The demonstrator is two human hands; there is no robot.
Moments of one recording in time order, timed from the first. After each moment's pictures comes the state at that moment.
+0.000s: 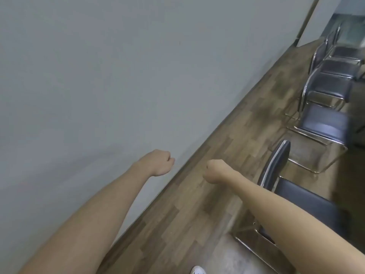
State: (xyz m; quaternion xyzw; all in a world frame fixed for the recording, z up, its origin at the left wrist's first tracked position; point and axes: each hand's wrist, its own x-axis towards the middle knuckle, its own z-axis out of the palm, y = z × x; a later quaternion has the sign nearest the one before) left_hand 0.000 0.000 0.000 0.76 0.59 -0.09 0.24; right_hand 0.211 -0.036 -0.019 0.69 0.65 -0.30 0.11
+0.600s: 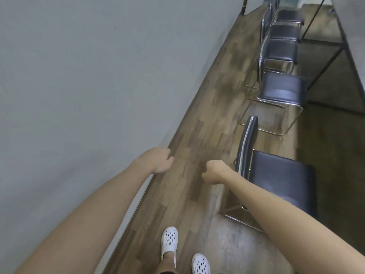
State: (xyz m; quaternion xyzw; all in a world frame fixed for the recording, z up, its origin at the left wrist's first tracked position) left_hand 0.096 0.076 -0.042 0.85 0.47 -0.16 0.19; right_hand 0.288 -0.025 -0.070 0.77 0.53 -0.35 0.09
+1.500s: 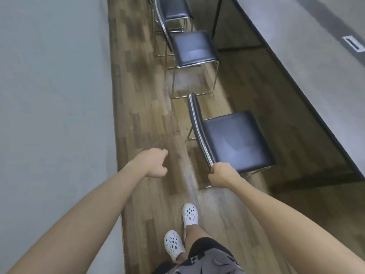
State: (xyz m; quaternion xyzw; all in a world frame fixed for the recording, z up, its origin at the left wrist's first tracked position) left_hand 0.250 0.178 -0.116 0.95 0.11 -0.28 0.12; right_hand 0.352 -0.053 -0.134 0.90 0.21 -0.38 -0.02
